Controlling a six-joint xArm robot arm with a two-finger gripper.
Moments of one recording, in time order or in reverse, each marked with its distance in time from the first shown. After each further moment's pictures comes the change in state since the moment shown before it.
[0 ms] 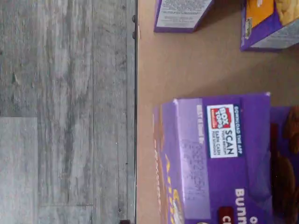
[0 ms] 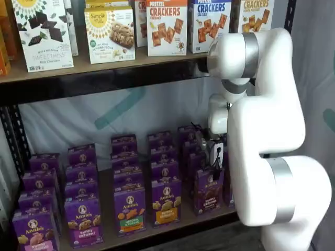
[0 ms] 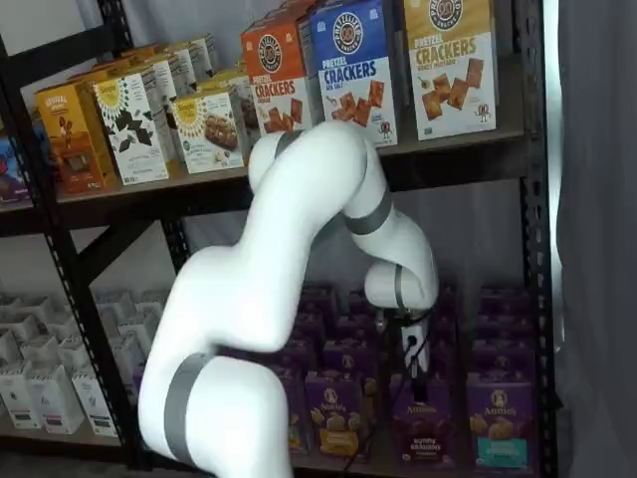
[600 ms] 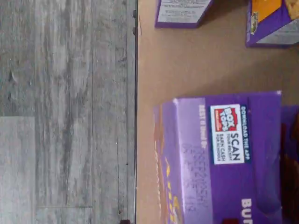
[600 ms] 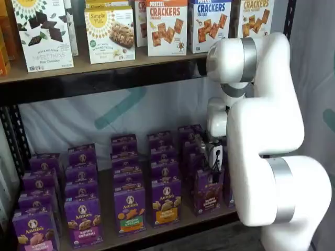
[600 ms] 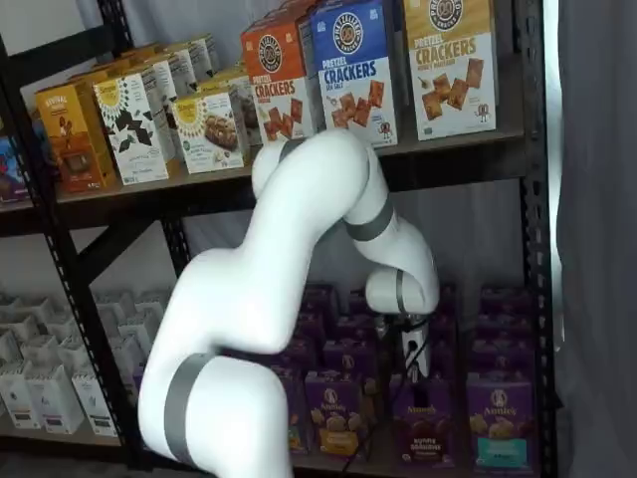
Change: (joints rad) arm 0.003 0.046 -0.044 -0.023 0.007 0.024
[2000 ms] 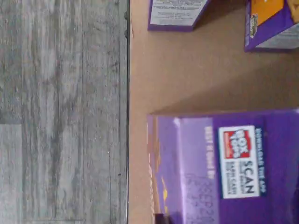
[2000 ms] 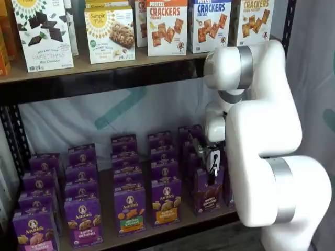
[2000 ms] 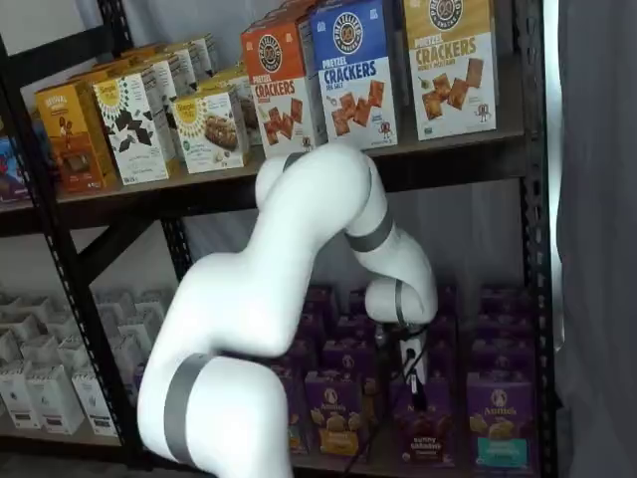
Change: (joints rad) arm 0.015 0.062 -0.052 0.015 -0.017 0.002
